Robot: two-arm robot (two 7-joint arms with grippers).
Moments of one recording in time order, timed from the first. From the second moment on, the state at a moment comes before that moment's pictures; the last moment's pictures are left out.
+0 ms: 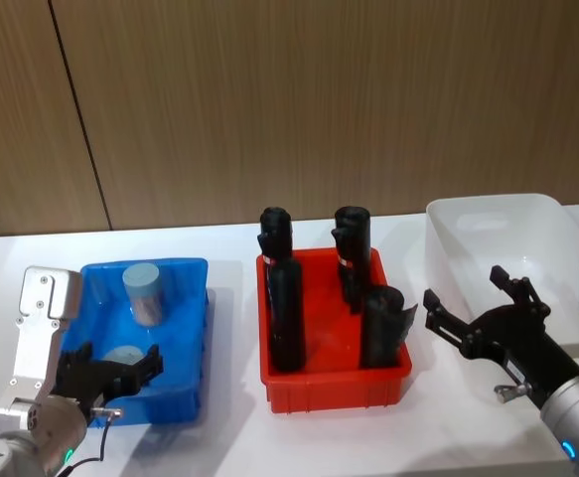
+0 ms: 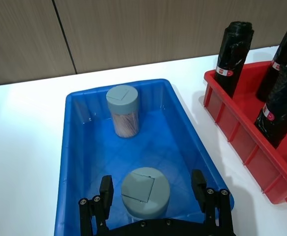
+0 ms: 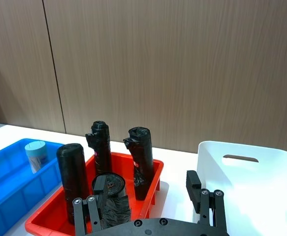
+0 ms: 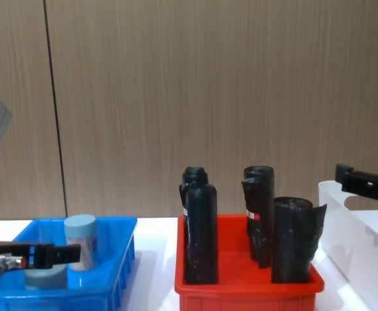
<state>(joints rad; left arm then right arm) -0.19 0.45 0.32 -1.59 -0.55 0.39 0.16 -0.01 0.34 -0.23 -1.77 0.29 0.03 0.07</state>
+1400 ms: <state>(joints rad) -0.22 0.41 0.32 -1.48 -0.55 0.42 0.13 -0.01 0.34 -0.23 -1.77 0.29 0.03 0.07</state>
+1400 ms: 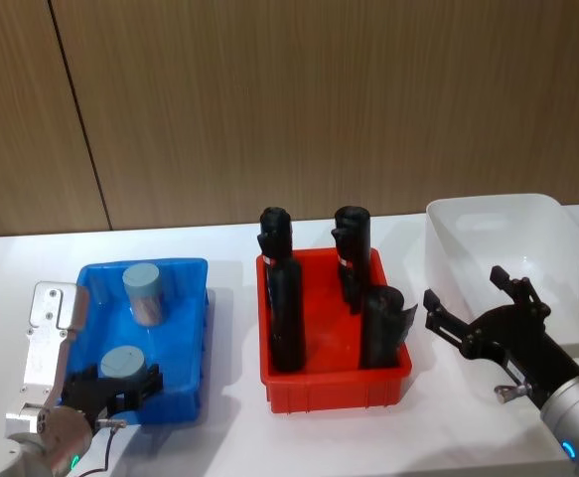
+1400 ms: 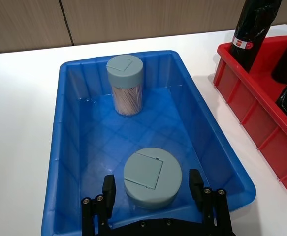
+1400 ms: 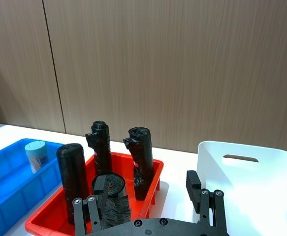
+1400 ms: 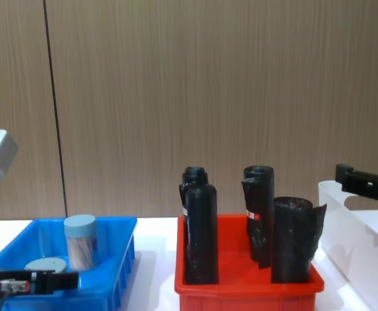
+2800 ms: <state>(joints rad) -0.20 0.44 0.31 -1.56 -0.39 0.27 0.02 -0.01 0.34 -0.23 -1.77 0.29 0.03 0.07</state>
